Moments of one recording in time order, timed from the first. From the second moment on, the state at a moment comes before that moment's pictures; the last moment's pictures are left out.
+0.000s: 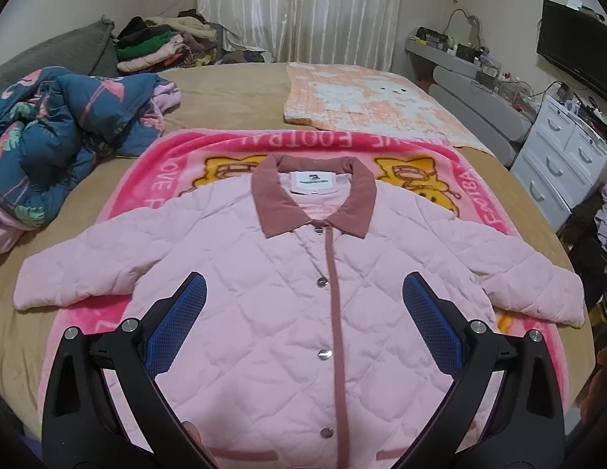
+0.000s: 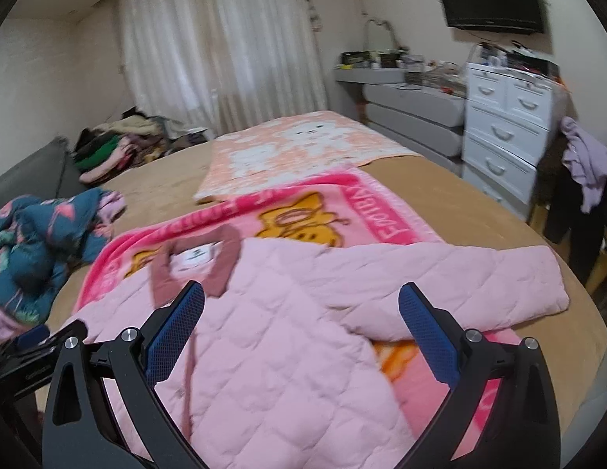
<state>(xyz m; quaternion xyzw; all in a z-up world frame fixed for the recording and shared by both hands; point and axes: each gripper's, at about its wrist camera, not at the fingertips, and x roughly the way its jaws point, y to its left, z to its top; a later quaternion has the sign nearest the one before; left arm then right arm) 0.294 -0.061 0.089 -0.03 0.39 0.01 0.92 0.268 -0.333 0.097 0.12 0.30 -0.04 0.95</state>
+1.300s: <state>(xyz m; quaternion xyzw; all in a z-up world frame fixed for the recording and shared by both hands) 0.359 -0.197 -0.013 0.04 0.46 -0.03 0.89 0.283 -0.600 -0.101 0.38 0.37 -0.32 0.78</state>
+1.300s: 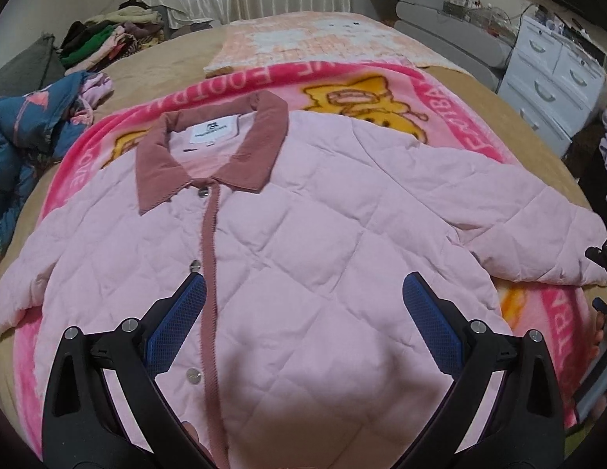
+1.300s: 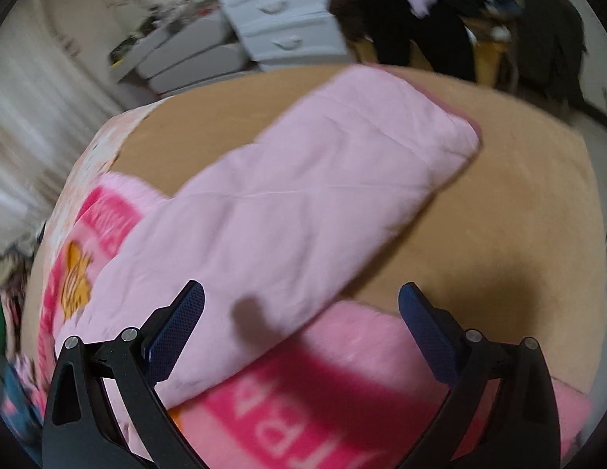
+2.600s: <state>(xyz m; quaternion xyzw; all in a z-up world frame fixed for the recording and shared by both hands) 0.348 -0.076 0.067 0.04 0.39 0.02 0.92 0.308 -0.449 0.100 0.14 0.18 -0.09 0.97</state>
